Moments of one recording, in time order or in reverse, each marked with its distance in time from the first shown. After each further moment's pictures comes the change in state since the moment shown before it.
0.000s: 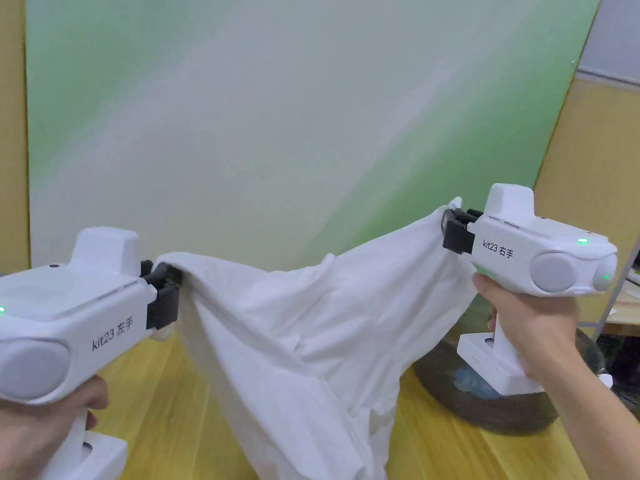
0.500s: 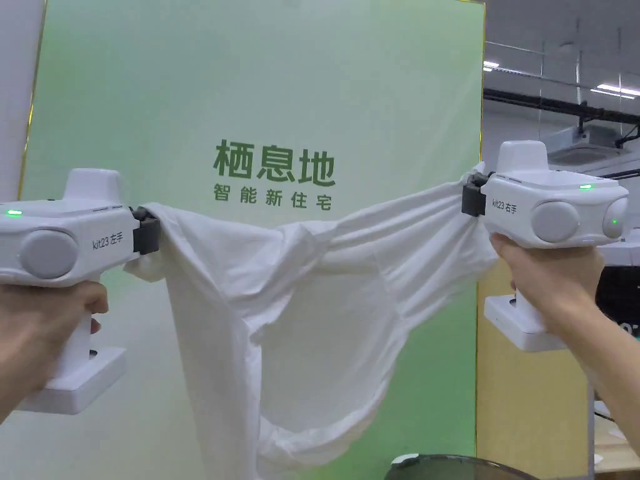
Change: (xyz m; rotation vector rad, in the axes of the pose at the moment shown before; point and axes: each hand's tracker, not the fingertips) left arm 0.005 0.269 -0.003 0.338 0.039 -0.116; right arm 0.028 0.258 0.110 0.398 -0.244 0.115
